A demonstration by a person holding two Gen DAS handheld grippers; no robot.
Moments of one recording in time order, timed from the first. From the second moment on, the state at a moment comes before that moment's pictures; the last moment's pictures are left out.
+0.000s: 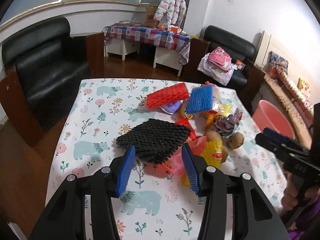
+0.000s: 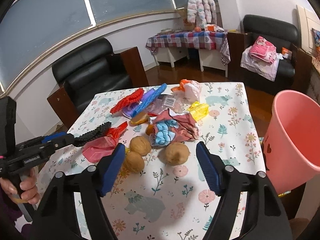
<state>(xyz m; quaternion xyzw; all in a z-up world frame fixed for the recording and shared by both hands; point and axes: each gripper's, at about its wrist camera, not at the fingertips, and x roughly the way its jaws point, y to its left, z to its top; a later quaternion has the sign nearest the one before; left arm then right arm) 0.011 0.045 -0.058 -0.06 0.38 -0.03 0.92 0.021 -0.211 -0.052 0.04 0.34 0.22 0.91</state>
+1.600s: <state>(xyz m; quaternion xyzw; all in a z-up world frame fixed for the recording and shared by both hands) 0.019 0.039 -0.026 -0.07 0.35 -0.07 0.93 0.061 -0.196 -0.061 0.05 0.38 0.21 0.90</state>
